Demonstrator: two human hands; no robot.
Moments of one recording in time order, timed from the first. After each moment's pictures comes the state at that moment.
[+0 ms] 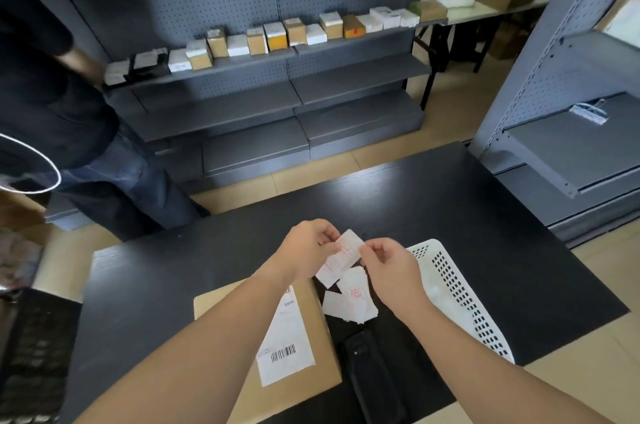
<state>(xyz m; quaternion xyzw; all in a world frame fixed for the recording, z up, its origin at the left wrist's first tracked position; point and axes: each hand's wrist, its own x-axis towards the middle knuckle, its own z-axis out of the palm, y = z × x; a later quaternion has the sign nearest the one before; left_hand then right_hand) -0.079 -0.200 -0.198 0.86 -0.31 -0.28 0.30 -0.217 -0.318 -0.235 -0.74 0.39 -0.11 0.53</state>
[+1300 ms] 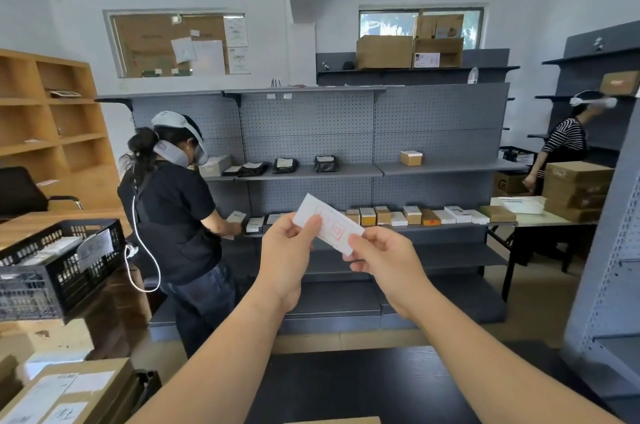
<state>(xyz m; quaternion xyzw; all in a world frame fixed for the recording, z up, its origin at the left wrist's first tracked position) -0.109 -0.038 0.118 0.62 -0.15 0.04 0.77 -0.157 -0.188 0.097 -0.70 0.04 -0.21 0.68</state>
